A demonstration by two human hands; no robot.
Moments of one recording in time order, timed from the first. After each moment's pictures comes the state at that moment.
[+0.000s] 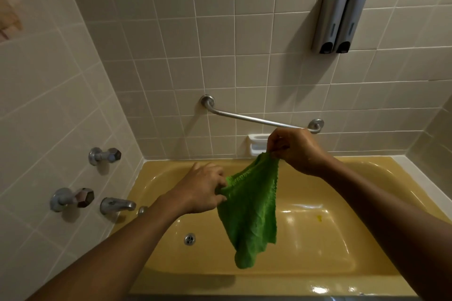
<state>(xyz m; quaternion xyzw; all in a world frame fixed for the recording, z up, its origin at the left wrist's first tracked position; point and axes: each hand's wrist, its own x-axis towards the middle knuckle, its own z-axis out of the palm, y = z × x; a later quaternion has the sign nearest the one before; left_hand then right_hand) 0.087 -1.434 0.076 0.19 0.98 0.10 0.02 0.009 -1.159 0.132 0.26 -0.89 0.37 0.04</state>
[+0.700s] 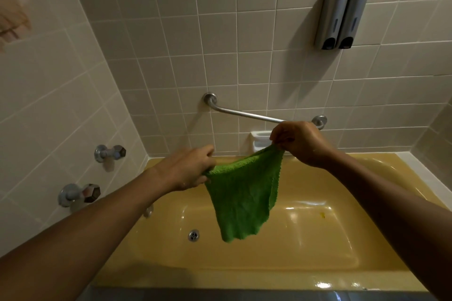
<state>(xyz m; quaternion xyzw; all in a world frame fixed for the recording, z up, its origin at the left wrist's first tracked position) 0.086 -1.459 0.129 0.24 0.97 -0.05 0.02 0.007 -1.153 0.137 0.27 -0.89 0.36 0.05</state>
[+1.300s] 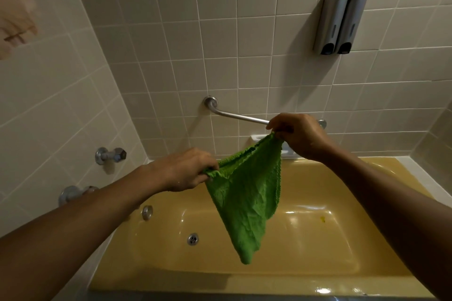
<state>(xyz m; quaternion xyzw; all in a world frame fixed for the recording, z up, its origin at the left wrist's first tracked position) 0.088 -1.465 0.140 0.28 0.96 0.05 0.03 0.001 -1.158 0.157 0.26 -0.89 0.37 0.08</state>
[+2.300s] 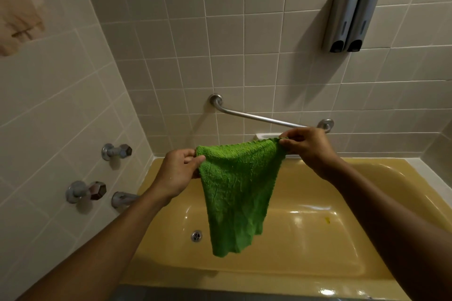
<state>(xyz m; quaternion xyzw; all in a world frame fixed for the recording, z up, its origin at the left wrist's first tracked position) 0.108 -1.467 0.102 -0.07 0.80 0.59 -0.08 0.006 -1.158 0.120 0.12 -0.80 0.59 -0.01</state>
